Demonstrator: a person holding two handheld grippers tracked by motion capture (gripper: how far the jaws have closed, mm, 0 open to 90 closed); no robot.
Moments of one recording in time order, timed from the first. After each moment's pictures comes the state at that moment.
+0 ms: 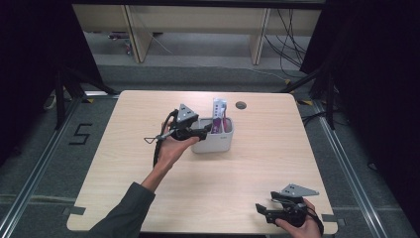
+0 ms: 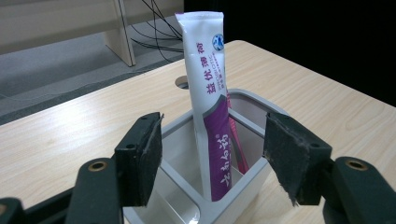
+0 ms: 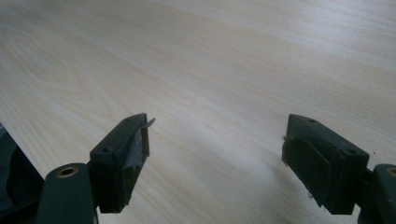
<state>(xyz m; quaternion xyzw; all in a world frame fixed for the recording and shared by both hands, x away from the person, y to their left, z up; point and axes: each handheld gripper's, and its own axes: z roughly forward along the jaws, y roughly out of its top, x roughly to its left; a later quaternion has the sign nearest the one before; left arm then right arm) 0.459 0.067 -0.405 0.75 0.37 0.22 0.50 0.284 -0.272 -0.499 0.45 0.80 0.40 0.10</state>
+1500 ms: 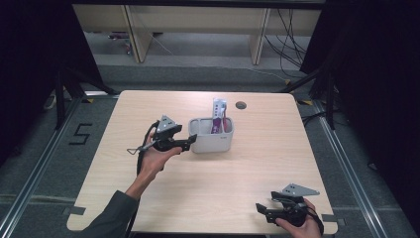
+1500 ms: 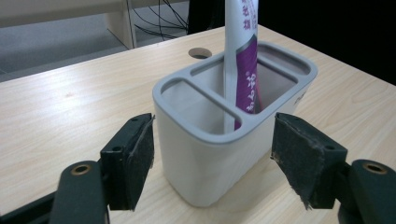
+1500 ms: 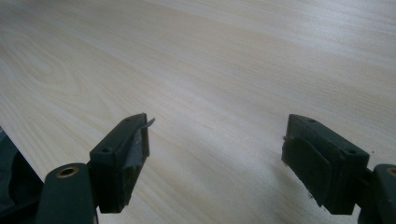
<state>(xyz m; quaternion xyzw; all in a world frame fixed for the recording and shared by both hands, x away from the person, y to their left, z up) 0.442 0.116 -0.436 0.74 0.39 0.20 0.50 0.285 -0.273 -0.500 0.46 0.79 0.40 0.09</state>
